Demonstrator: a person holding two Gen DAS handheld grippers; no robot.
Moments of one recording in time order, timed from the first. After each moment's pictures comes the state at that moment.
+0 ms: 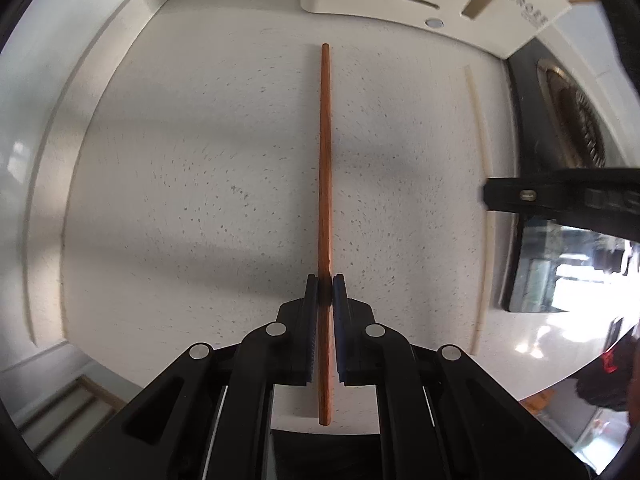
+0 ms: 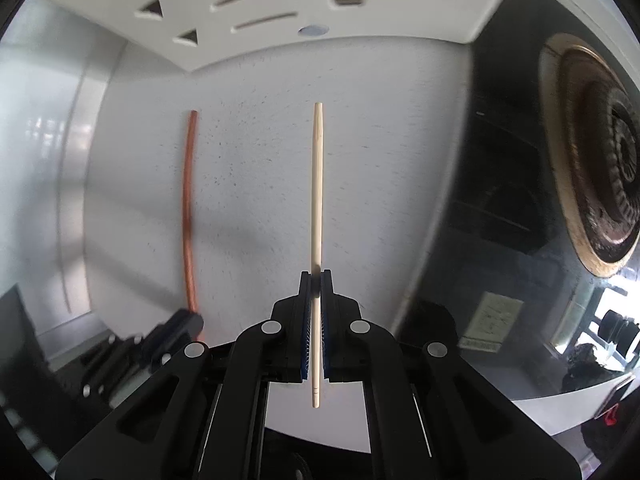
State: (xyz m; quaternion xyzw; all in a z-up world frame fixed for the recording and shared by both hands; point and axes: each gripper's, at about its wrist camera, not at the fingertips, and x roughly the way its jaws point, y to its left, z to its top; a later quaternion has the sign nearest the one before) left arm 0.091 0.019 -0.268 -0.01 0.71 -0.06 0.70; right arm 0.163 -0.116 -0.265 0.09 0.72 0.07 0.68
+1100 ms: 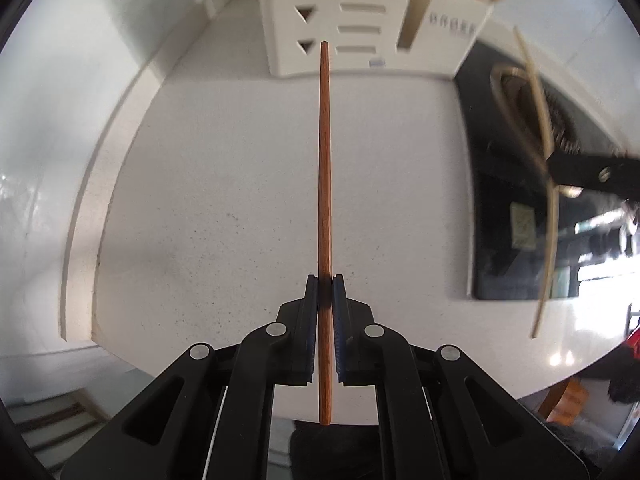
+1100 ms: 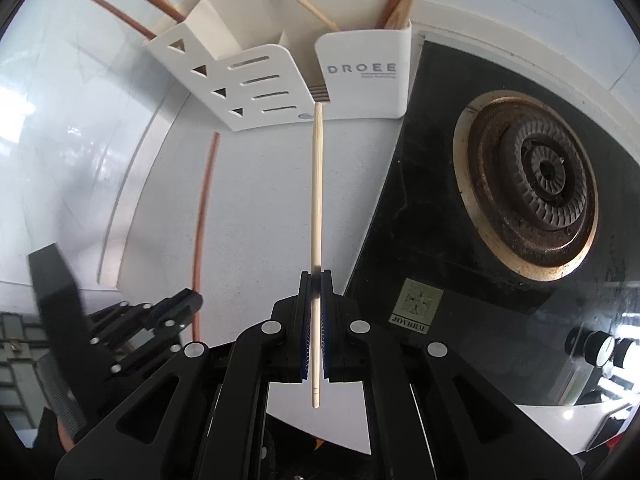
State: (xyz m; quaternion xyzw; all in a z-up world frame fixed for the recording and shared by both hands) left arm 0.067 -0.028 -0.215 0.02 0.62 -0.07 0.78; right arm 0.102 -0.169 -0.201 0.08 0.61 0.11 0.78
